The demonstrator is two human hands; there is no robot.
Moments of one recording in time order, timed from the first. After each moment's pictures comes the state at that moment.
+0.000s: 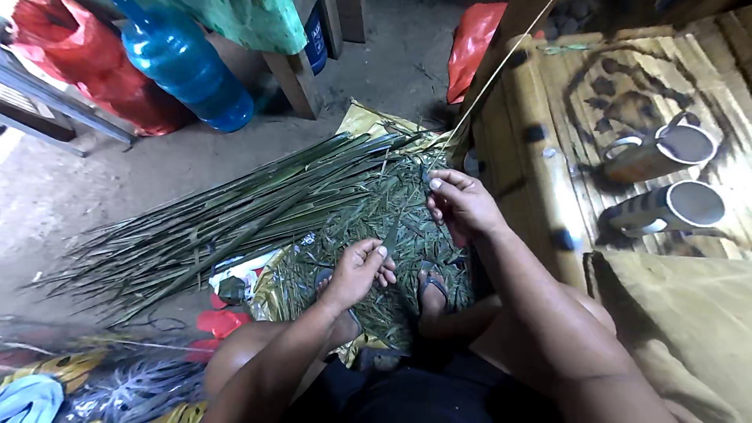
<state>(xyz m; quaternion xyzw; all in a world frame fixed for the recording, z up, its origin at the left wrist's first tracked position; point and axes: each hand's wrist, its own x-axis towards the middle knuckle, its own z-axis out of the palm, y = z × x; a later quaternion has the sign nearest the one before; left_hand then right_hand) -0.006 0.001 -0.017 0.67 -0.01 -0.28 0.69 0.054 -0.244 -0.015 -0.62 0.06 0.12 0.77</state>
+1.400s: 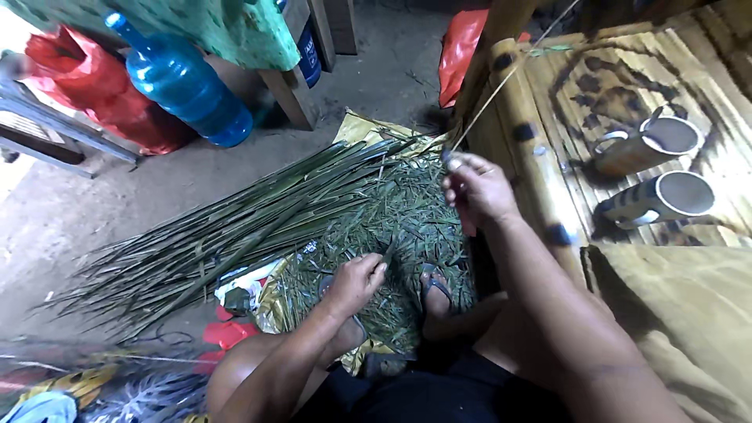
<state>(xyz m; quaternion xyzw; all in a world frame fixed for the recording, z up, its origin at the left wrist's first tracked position) -0.009 0.016 -0.048 0.91 -0.25 -0.12 0.32 0.060 -0.267 -0.001 -0.65 0.13 0.01 0.75</state>
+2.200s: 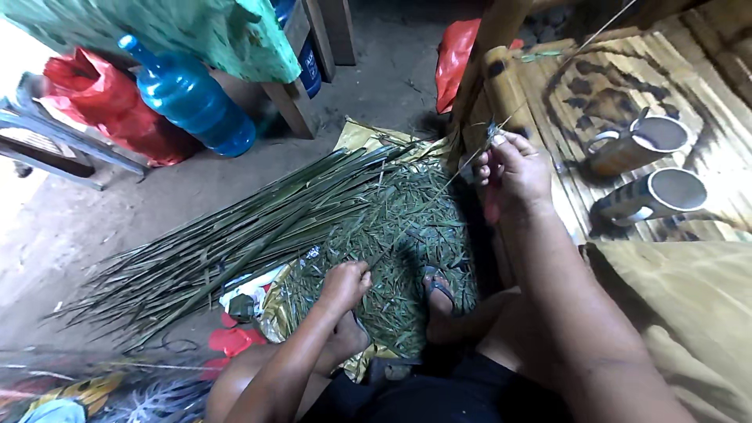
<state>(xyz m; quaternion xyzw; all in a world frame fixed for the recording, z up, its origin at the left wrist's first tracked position) 0.004 0.028 -0.057 0.93 -0.18 -0.29 0.13 0.075 -0.308 0.012 -0.60 0.18 -0.12 0.77</state>
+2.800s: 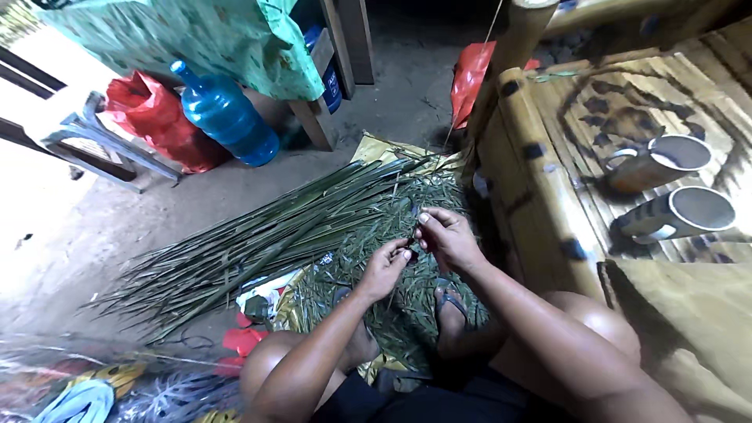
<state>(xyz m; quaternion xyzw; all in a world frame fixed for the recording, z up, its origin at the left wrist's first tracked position) 0.016 -0.020 -0.050 0.72 -0.13 -0.21 0.65 0.027 -0.205 -0.031 -0.60 0.04 0.03 0.80</state>
